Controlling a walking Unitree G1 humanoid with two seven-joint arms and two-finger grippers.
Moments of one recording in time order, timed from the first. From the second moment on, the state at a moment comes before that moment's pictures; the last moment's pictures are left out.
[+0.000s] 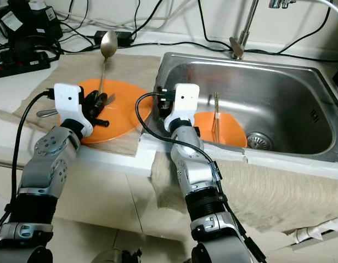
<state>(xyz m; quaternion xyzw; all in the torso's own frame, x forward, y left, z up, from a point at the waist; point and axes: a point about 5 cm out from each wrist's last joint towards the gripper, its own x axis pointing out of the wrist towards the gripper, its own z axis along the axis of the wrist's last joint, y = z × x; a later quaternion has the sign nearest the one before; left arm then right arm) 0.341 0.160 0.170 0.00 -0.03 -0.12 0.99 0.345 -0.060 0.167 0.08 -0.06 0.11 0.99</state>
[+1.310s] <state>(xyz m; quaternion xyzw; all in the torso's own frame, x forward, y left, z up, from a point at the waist) 0.340 0.157 0.167 0.00 -0.03 -0.13 0.99 0.346 -0.064 0.164 0.01 -0.06 0.11 0.99</state>
